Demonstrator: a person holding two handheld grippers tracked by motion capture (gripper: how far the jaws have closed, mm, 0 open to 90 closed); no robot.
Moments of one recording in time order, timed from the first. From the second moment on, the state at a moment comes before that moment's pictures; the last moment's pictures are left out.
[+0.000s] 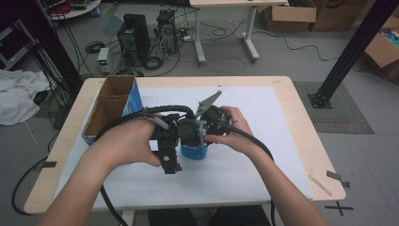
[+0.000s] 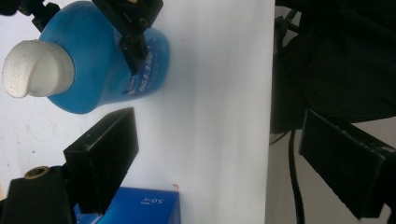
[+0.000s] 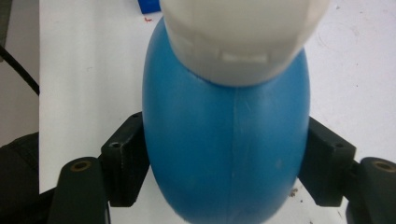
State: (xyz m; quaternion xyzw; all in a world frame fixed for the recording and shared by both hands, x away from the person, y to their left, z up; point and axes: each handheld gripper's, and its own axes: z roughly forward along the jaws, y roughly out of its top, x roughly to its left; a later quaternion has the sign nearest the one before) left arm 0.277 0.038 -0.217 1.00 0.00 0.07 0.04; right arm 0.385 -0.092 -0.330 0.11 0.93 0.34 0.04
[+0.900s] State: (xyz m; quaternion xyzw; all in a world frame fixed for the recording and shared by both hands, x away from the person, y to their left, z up) left arm 0.278 0.041 -0.219 1.00 0.00 0.07 0.04; right arm 0.387 -0.089 -0.337 0.09 0.93 0.34 0.04
